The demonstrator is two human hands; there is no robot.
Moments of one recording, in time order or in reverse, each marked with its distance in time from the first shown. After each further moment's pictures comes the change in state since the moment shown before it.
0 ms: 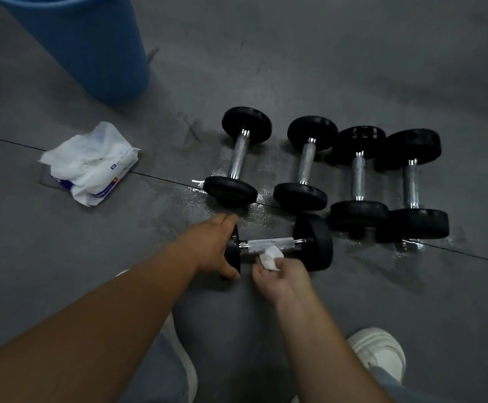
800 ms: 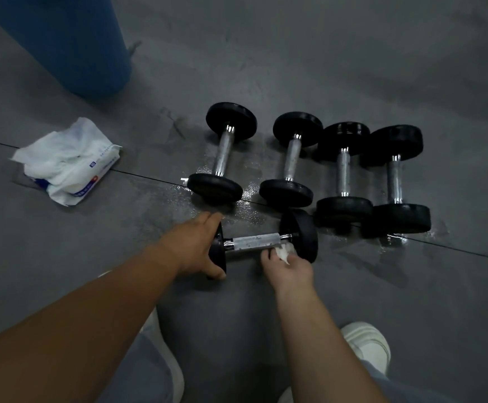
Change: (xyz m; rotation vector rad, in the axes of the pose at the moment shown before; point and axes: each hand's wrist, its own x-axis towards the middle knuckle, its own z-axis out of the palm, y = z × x) left_hand 0.000 -0.001 0.003 -0.036 0.004 0.004; right_hand 0.002 -0.029 -0.015 0.409 -0.091 -0.056
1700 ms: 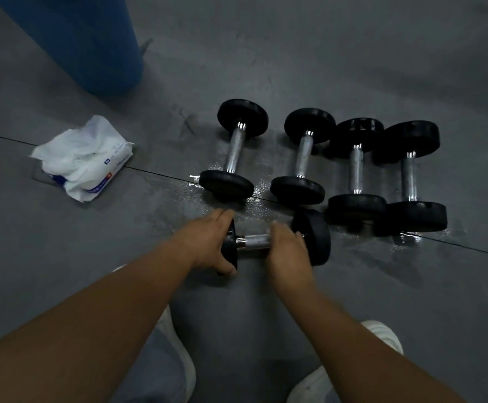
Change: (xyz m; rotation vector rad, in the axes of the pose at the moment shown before) left_hand 0.001 -0.001 0.001 0.014 0.016 0.004; right_hand -0.004 0.012 0.000 -2.302 -0.350 -1.359
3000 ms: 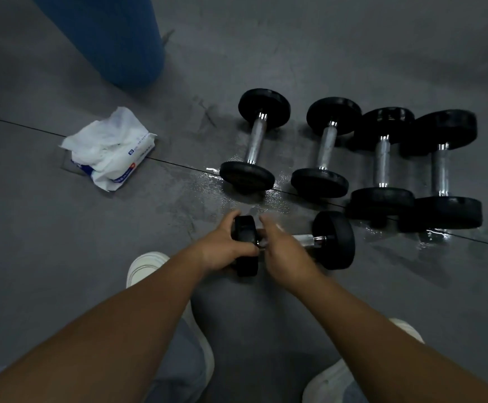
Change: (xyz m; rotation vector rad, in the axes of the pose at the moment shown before) left_hand -0.016 -0.006 0.039 -1.143 -0.062 -0.343; right_hand -0.006 -0.022 0.005 0.203 -0.394 -0.116
